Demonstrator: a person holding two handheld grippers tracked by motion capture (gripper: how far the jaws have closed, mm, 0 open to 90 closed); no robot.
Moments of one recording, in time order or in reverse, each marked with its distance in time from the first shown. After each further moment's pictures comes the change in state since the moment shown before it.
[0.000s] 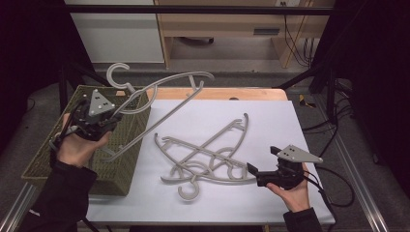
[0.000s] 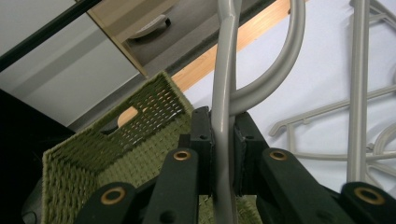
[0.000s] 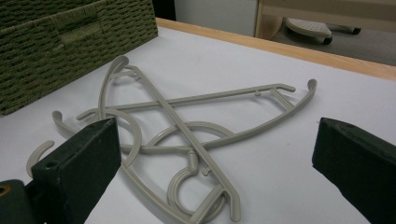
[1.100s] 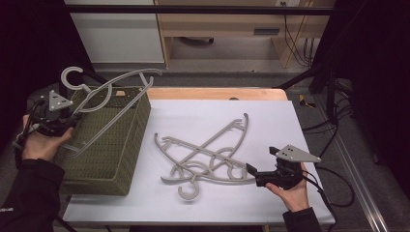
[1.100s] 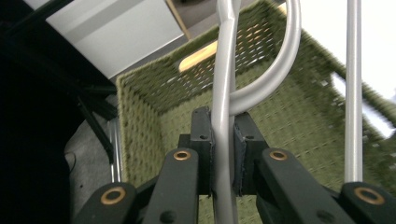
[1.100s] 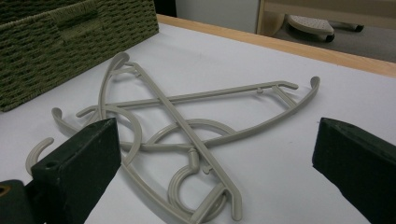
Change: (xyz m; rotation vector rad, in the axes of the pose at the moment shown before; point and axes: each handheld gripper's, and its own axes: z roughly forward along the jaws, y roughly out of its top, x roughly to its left) left arm 0.089 -0.075 0.017 0.111 0.157 -0.105; right arm 0.000 -0.001 0.003 0.013 0.005 -0.001
